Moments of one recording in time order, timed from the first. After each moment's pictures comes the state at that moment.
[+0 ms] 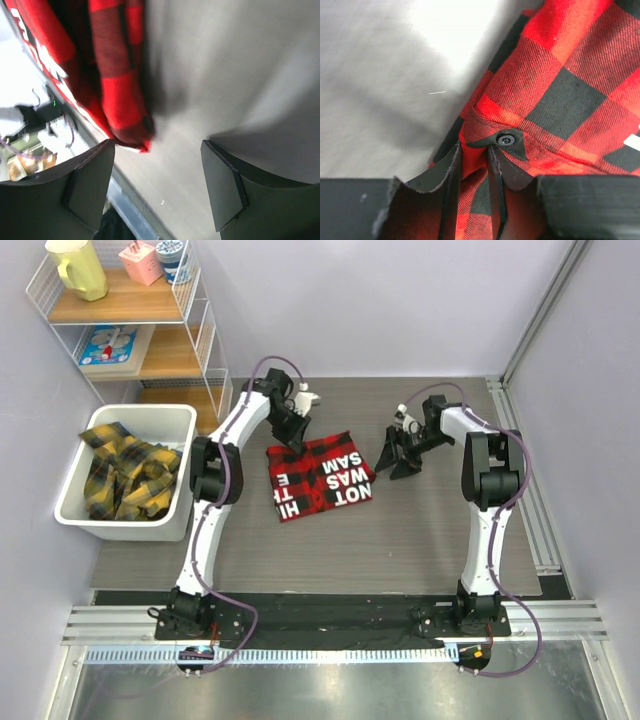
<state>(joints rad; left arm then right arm) -0.33 2.55 2.36 -1.11 0.47 0.41 0.06 2.19 1.58 -0.90 -0.82 -0.04</state>
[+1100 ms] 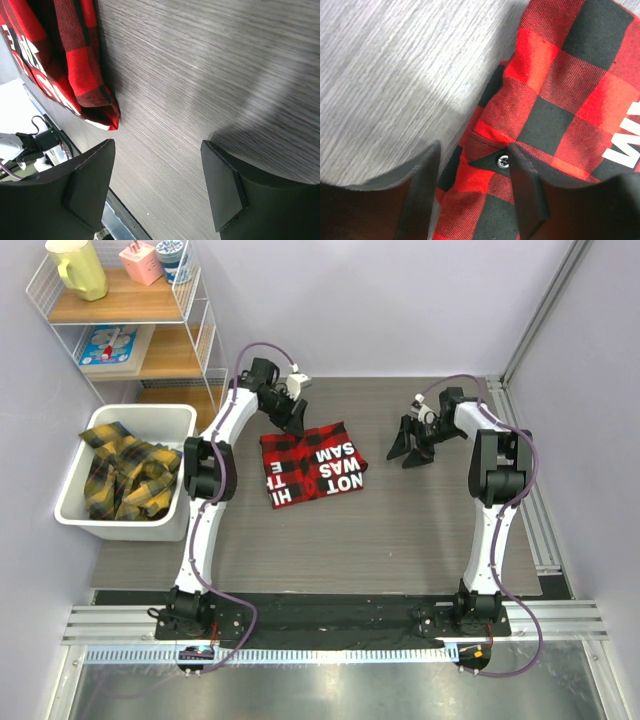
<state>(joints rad) -0.25 2.59 2.43 -0.90 0.62 0.44 -0.02 2.25 1.73 -0.87 -0.78 -0.01</state>
